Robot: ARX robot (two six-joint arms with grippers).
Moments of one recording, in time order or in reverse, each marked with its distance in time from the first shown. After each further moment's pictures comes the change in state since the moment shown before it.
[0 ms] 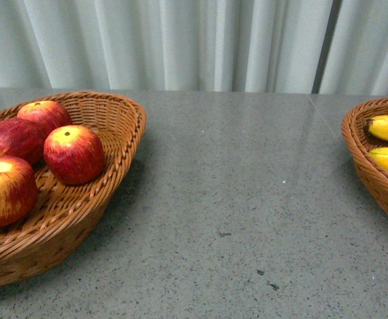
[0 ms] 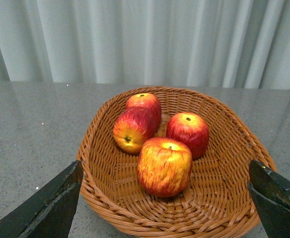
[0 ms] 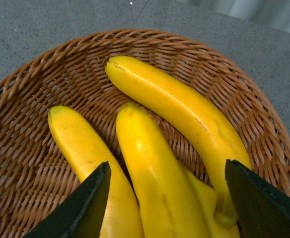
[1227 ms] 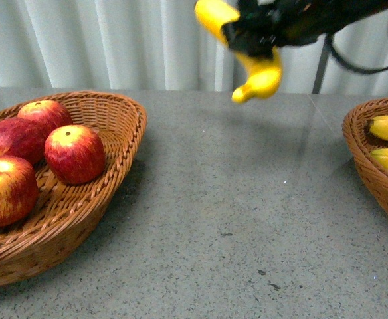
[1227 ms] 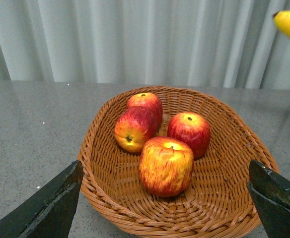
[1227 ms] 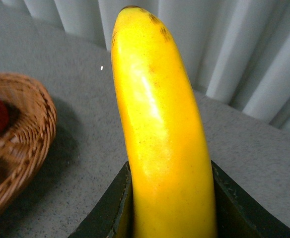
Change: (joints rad) left arm 0.000 0.000 0.000 0.000 0.000 0.000; right arm 0.610 0.430 0.656 -0.023 0.198 0.283
